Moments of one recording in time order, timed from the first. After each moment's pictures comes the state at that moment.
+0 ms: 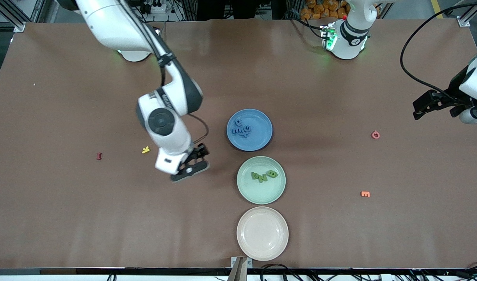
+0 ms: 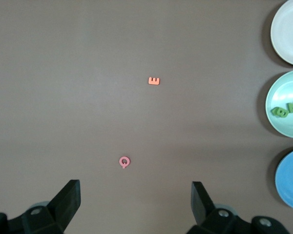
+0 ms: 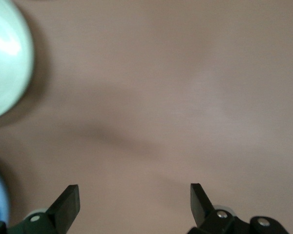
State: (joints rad) left arm 0.04 0.02 -0.12 -1.58 0.06 1.68 -0.10; right arm 0.54 0.61 -0.08 -1.50 0.02 2.16 0.05
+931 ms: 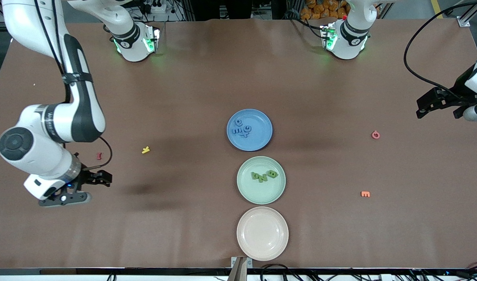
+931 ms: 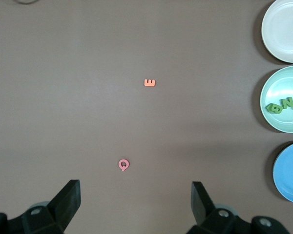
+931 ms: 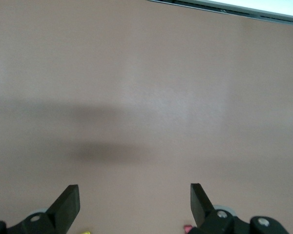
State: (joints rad) left arm 0.04 0.02 -0.10 -1.58 0.03 1.69 -0.03; right arm 0.23 0.52 -0.21 -1.50 0.02 2.11 -0.08
